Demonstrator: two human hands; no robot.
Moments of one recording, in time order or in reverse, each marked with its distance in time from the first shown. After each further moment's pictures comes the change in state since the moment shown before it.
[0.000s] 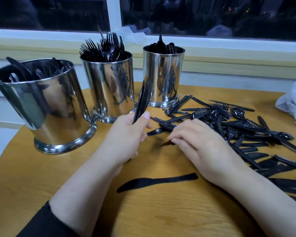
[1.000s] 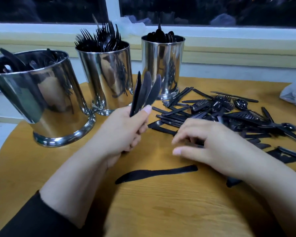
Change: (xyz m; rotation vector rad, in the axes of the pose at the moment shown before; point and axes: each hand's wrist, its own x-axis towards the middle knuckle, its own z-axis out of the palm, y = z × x) left_hand 0.001 -0.001 -0.004 -0.018 -0.093 0.004; right_hand -0.003 -0.001 -0.027 0.191 -0.333 0.255
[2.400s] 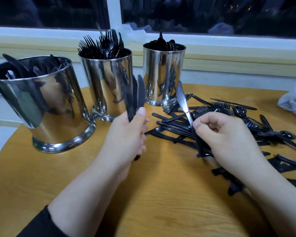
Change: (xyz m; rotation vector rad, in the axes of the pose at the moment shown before) left_hand -0.006 -0.001 0.018 -0.257 0.218 0.018; right_hand 0.004 -0.004 0.001 0.289 0.491 0.309
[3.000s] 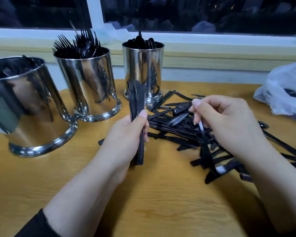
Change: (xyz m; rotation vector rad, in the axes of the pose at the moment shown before) left_hand -0.004 -0.008 0.029 0.065 -0.139 -0.035; right_hand 0.005 0.006 -0.041 0.071 0.059 -0.105
